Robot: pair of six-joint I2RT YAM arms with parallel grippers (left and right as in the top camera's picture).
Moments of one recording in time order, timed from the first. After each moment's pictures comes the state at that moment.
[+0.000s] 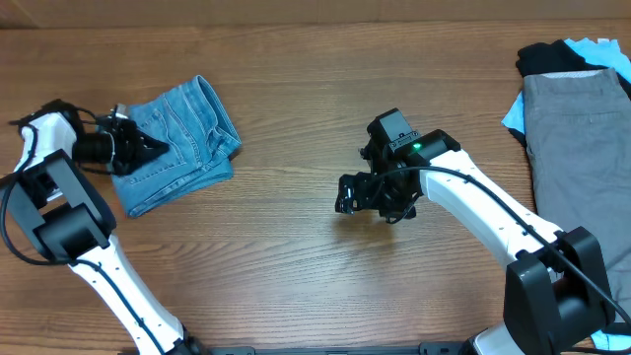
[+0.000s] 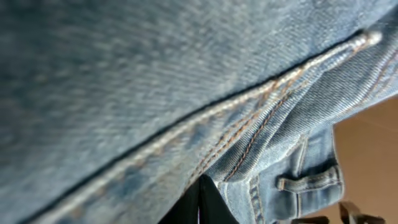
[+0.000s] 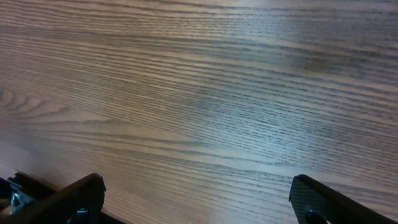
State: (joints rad) left arm 0.52 2.45 1.86 -1.14 0.87 0.09; right arm 0.46 1.72 1.22 -0.95 -0.37 0.44
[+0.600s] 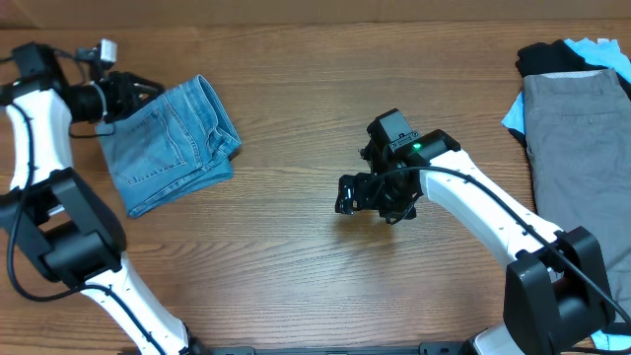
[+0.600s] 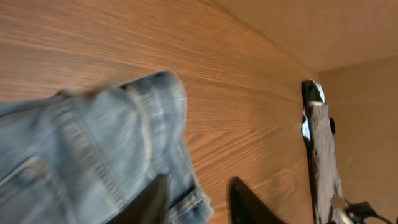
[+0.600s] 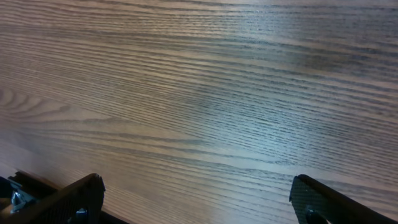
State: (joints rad) left arm 0.43 2.18 1.87 -0.92 0.95 0.08; right arm 0.46 1.72 1.22 -0.95 -0.38 0.44
